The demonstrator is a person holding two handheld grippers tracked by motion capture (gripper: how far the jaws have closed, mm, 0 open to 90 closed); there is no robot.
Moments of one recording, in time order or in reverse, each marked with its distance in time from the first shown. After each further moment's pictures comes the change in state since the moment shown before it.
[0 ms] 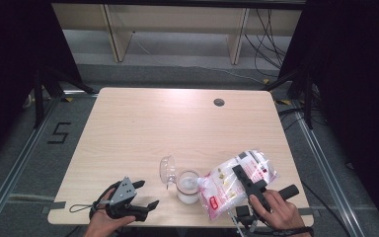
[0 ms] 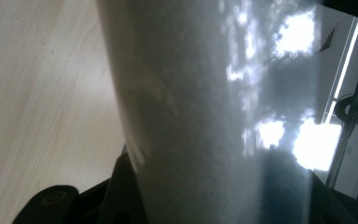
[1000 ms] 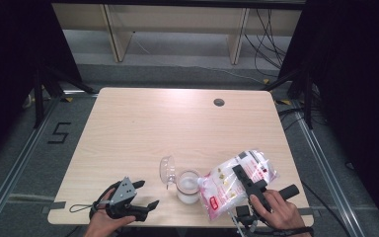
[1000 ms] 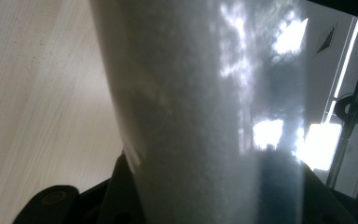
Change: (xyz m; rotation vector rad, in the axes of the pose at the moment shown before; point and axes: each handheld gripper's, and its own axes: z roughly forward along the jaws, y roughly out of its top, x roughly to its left) left arm 0.000 0.000 0.000 -0.003 0.005 0.001; right arm -0.001 -0.001 0.000 -0.007 -0.012 0.003
